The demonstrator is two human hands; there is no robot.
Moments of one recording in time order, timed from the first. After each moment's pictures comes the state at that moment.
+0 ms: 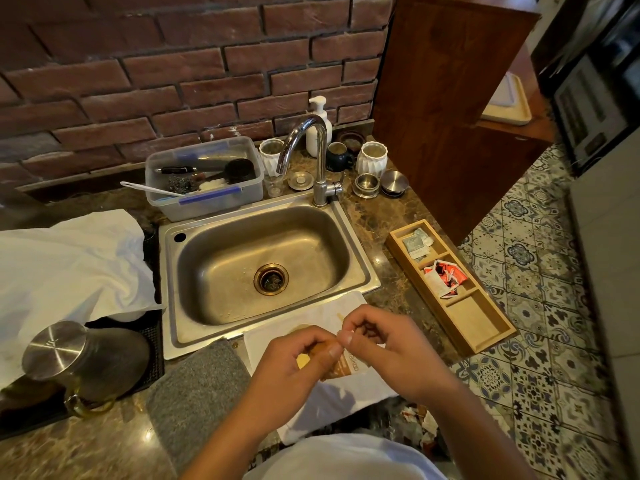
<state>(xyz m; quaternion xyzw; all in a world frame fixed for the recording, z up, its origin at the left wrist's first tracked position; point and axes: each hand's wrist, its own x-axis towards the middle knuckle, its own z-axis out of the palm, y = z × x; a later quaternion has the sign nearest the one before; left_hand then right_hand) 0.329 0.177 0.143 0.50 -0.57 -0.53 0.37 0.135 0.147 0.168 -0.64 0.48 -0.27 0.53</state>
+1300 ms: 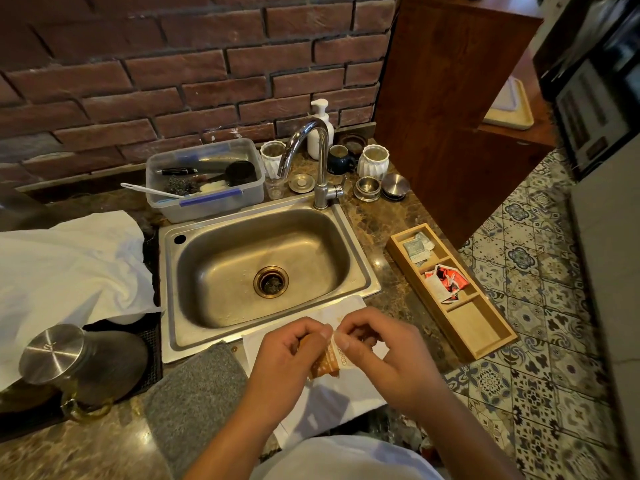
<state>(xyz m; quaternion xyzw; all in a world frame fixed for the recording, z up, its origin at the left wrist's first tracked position) 0.319 0.168 0.169 0.53 -0.43 -0.57 0.45 0.143 0.151 0.169 -0.71 0.48 -0.33 0.41</state>
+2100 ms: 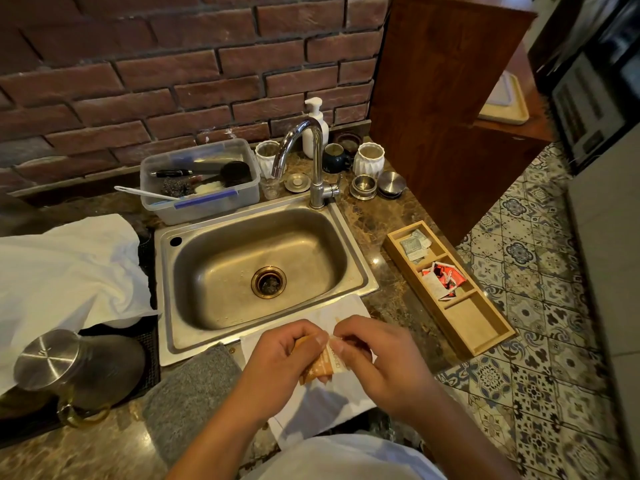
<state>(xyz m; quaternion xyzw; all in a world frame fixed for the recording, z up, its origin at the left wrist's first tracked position) 0.329 0.162 0.162 0.50 -0.43 -0.64 0.39 0.143 0.151 0.164 -0.78 0.44 -0.30 0.32</state>
